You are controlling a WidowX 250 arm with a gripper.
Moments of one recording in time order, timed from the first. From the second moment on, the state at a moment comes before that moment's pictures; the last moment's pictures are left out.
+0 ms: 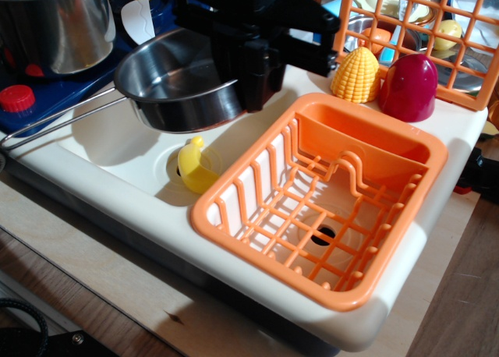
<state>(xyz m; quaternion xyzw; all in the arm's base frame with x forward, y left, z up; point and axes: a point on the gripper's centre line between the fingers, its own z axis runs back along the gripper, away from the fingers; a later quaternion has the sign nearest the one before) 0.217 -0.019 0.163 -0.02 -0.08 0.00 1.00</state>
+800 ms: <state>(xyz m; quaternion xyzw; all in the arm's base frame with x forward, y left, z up) 0.233 0.023 0.121 -0.03 -0.15 -0.06 0.99</state>
